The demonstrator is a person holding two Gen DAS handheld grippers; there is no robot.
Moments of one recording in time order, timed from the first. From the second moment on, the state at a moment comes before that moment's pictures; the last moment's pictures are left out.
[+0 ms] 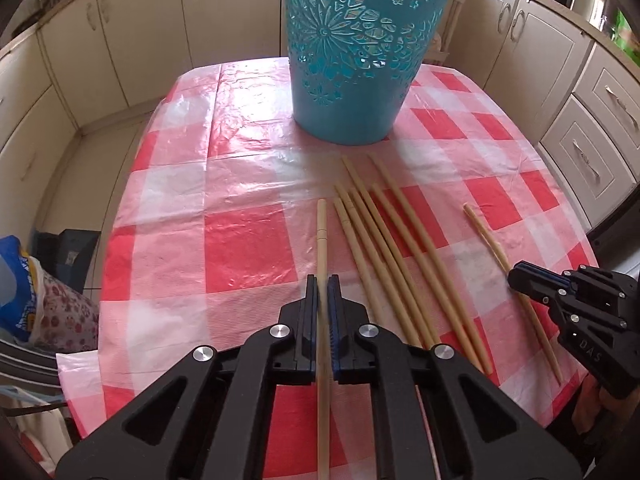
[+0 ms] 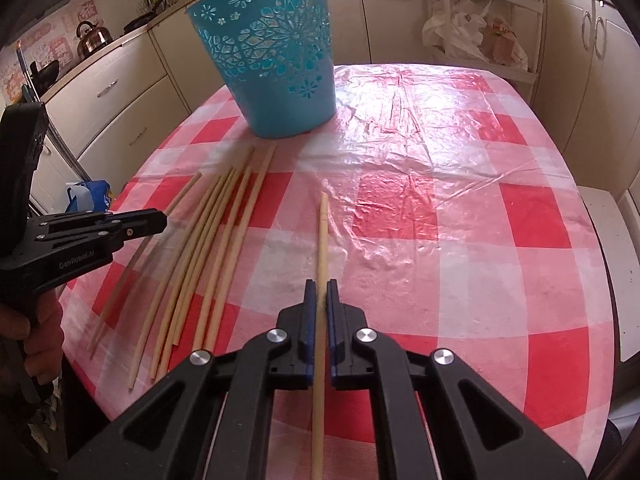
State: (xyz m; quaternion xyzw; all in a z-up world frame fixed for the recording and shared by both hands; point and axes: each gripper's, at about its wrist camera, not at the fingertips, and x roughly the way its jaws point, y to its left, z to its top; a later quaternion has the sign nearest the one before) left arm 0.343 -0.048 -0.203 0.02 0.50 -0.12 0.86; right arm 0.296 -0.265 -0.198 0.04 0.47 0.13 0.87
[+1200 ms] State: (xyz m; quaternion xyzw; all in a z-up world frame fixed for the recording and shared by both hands) left arm 0.441 -0.055 0.033 -0.11 0.07 -0.14 0.98; right arm 0.301 -0.295 -0.182 0.24 0.40 0.19 0.87
